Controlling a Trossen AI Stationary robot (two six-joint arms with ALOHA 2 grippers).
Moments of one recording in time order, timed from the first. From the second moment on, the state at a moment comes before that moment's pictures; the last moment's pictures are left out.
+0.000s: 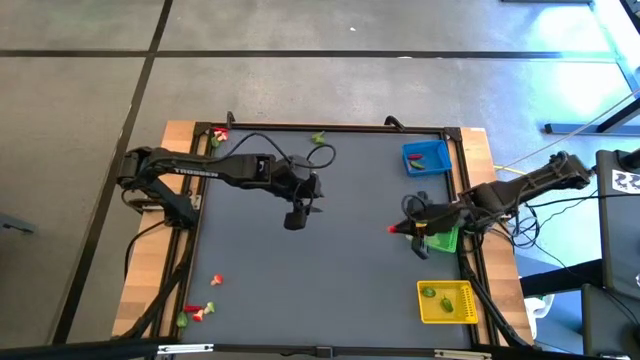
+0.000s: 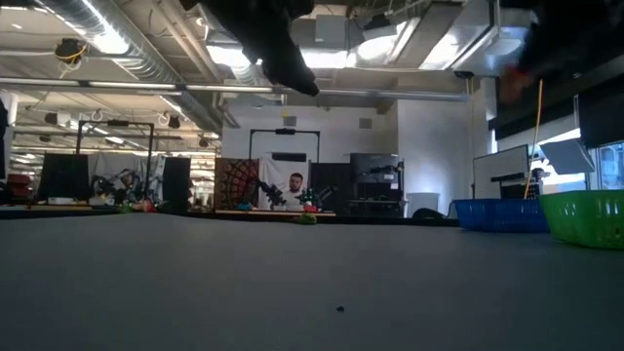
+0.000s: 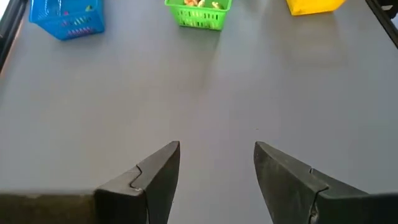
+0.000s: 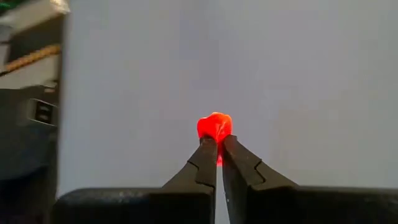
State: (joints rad) left arm 0.08 1.55 1.22 -0.44 0.08 0.14; right arm 0.39 0.92 0.81 -0.69 0.22 0.67
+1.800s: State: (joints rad) left arm 0.50 1.82 1.28 -0.24 -0.04 0.07; right arm 0.47 0.94 0.64 -0.44 0.67 0.79
